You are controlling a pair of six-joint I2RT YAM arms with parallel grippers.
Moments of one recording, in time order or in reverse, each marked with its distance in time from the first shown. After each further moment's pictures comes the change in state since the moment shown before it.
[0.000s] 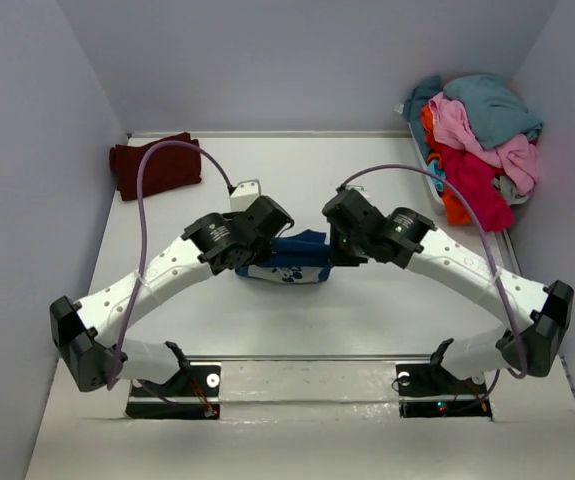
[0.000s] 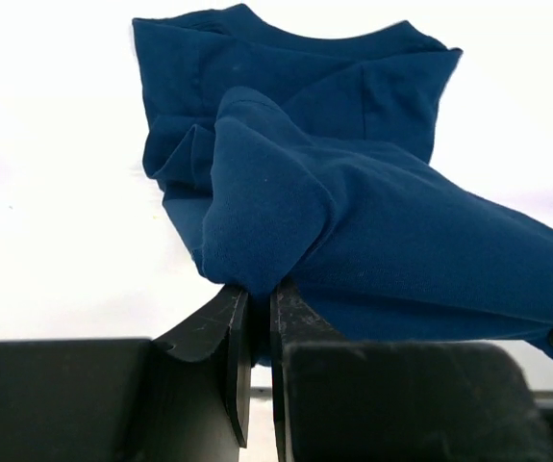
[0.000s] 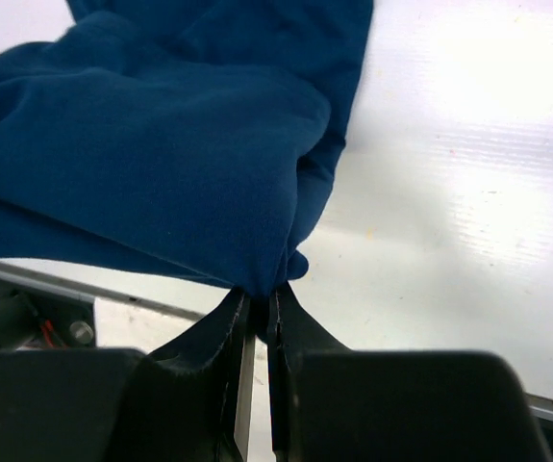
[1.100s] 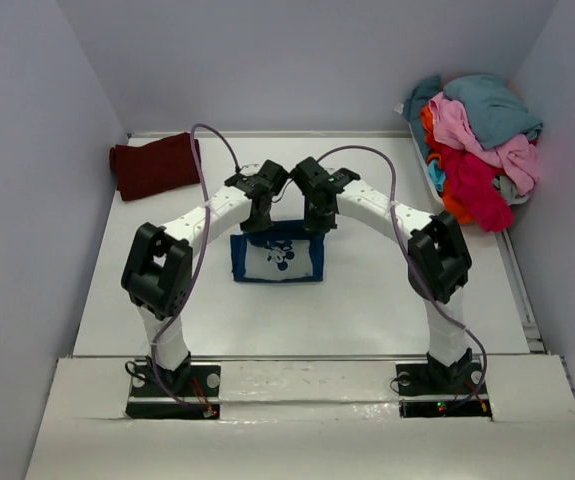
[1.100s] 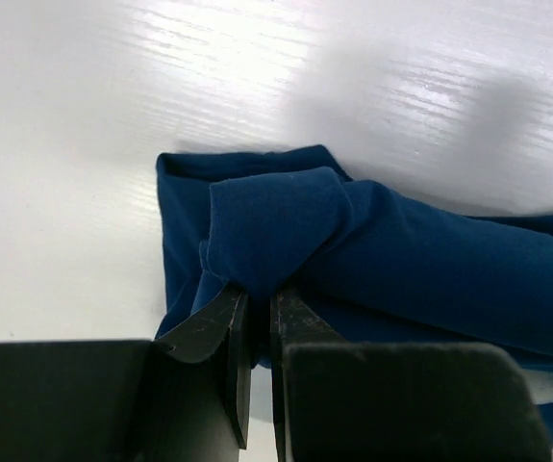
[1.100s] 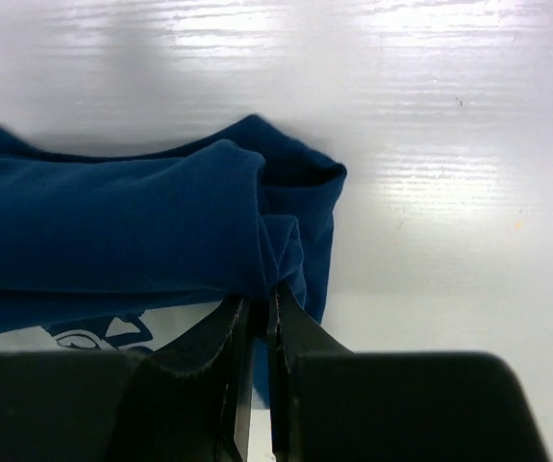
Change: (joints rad) left arm 0.307 0.517 0.149 0.175 0.051 0.185; right arm -0.188 0.646 0.368 0.064 0.000 -0.119
